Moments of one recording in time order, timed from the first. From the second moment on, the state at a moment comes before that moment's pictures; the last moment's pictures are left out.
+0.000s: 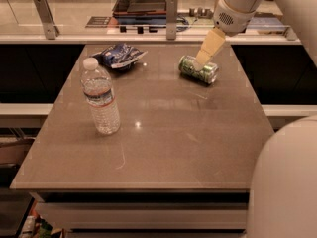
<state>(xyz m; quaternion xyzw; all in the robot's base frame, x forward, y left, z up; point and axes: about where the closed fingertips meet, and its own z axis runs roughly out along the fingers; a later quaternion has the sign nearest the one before) 0.674 -0.173 0.928 -0.41 0.90 0.00 0.16</state>
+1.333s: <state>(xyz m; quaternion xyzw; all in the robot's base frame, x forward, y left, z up) 0.726 -0.135 0.876 -0.43 0.90 -0.01 0.11</state>
